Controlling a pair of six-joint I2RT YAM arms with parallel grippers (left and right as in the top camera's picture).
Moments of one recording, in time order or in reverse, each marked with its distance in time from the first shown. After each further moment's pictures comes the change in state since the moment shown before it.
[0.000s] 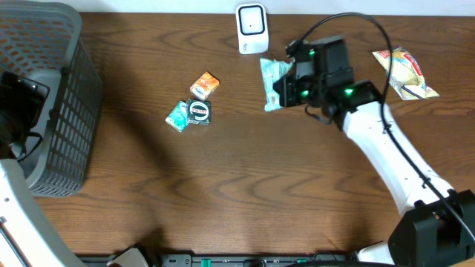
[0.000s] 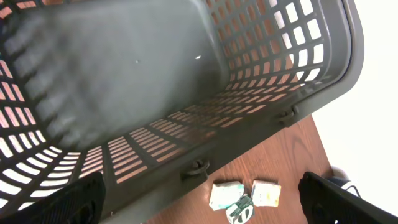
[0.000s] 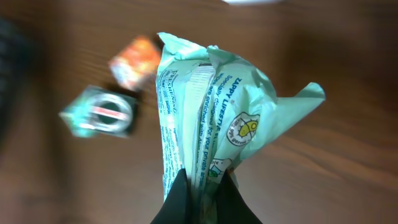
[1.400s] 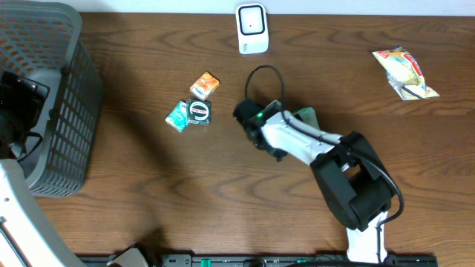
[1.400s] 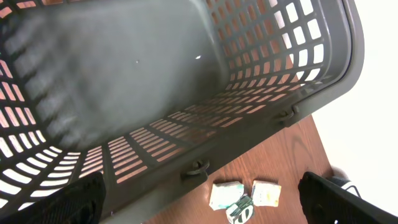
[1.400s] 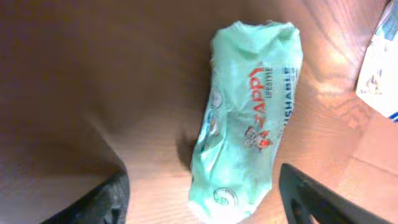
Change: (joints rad) left arm 0.000 0.000 0.000 0.000 0.000 0.000; right arm 0.317 0.426 0.003 -0.365 0.911 -0.015
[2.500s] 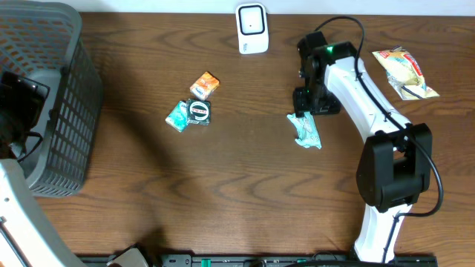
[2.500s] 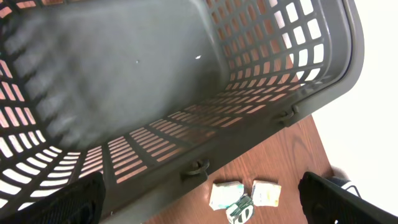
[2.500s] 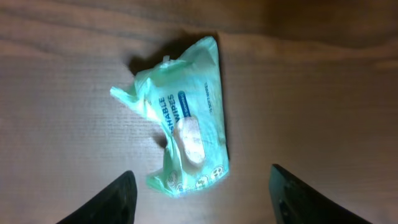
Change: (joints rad) left arm 0.000 0.000 0.000 0.000 0.000 0.000; right arm -0.401 -0.001 0.386 -0.294 -0.624 0.008
